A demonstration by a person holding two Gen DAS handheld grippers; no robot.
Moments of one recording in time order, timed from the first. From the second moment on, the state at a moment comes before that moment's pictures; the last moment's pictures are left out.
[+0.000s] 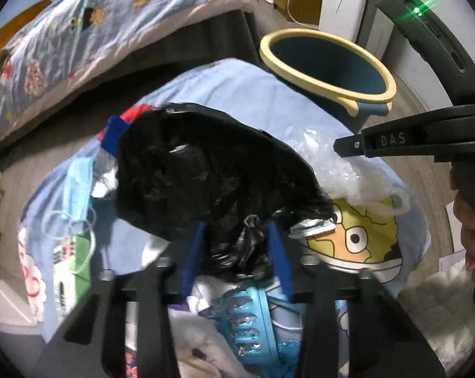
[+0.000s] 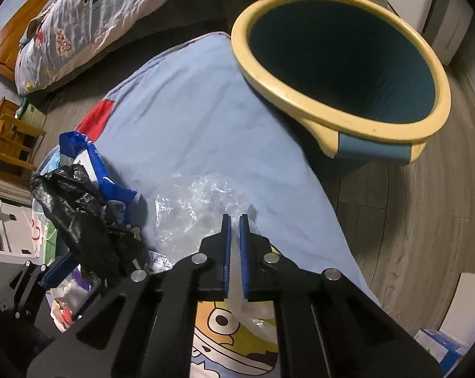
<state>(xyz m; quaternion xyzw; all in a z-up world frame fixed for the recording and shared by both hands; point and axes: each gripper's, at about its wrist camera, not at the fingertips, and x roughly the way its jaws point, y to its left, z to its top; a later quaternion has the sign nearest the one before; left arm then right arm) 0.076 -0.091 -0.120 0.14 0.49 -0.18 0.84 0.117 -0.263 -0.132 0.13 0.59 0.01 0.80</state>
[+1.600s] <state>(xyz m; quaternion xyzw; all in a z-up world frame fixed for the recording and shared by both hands) 0.214 -0.264 -0.079 0.15 0.40 -0.29 0.85 0.210 -0.469 -0.060 0.27 0.42 -0.07 0.87</state>
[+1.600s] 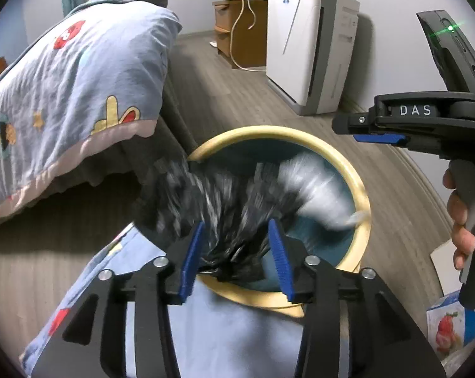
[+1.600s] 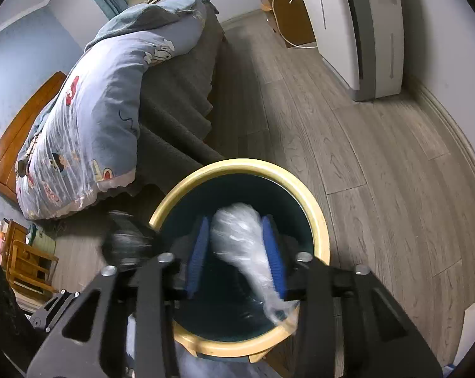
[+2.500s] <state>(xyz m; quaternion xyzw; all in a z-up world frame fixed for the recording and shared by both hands) 0.116 -0.079 0.019 0.08 0.36 -0.16 0.92 0.167 -0.346 0.012 0.17 0.40 -0.02 0.90</state>
